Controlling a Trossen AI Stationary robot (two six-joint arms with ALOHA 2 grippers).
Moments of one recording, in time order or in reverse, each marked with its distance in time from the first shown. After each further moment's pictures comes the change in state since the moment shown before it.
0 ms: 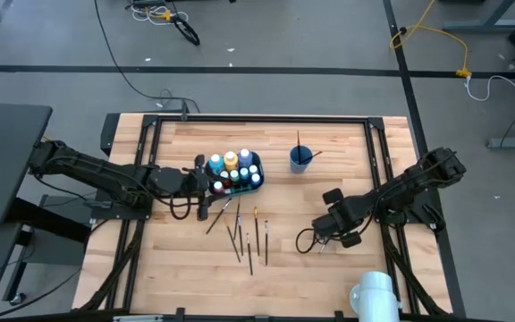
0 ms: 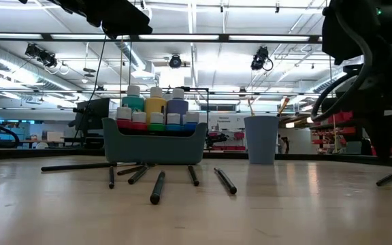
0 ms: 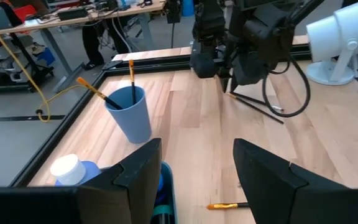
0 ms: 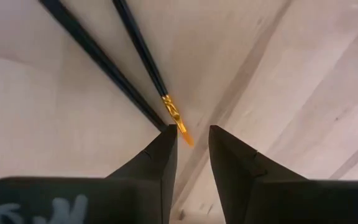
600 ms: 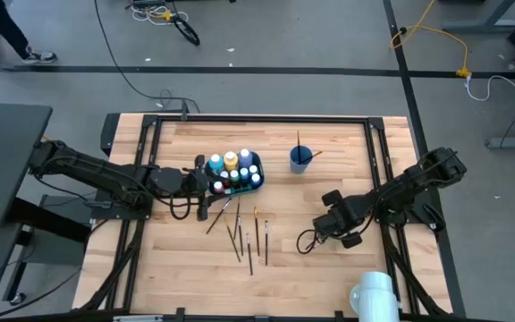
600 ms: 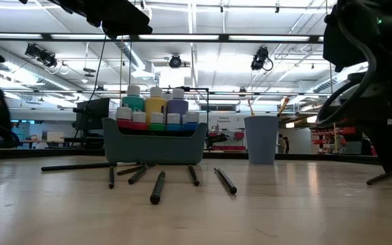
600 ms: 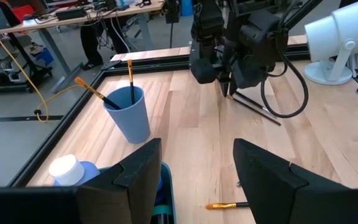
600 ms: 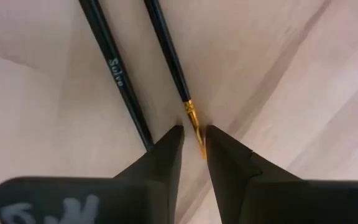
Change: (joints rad) left arm 0.000 0.000 0.000 0.000 0.003 0.000; right arm -0.016 -0.001 -0.062 0.109 -0.035 -0.054
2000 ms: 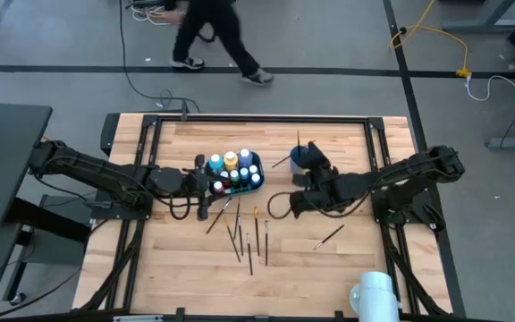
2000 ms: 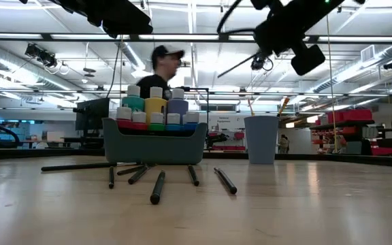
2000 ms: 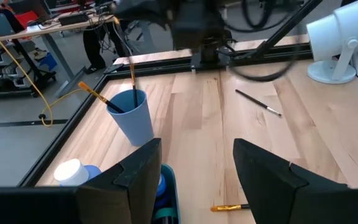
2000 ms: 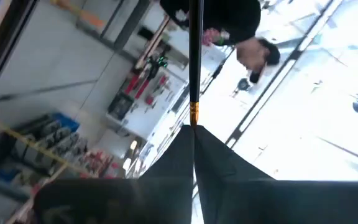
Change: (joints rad) left arm 0.000 0.000 0.000 0.008 -0.008 0.027; right arm -0.155 -0.009 0.365 0.104 1.421 -0.950
